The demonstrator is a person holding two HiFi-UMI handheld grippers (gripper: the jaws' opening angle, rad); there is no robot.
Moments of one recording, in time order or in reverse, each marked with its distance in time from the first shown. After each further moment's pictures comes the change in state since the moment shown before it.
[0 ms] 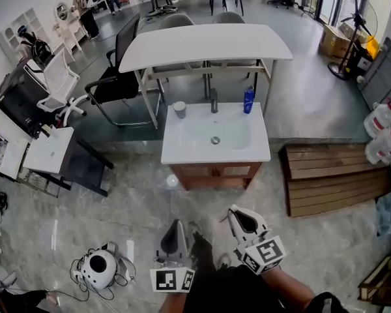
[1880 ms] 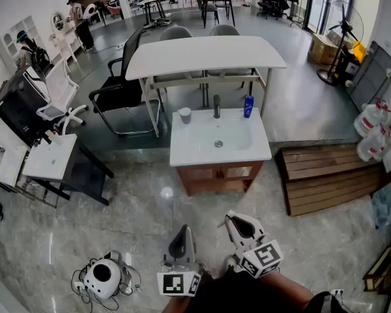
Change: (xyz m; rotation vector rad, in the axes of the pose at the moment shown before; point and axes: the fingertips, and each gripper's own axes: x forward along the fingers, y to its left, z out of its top) left arm -0.076 0.036 0.017 -0.007 -0.015 -0.102; right arm -0.008 0.110 0.001 -0.027 -0.023 -0.032
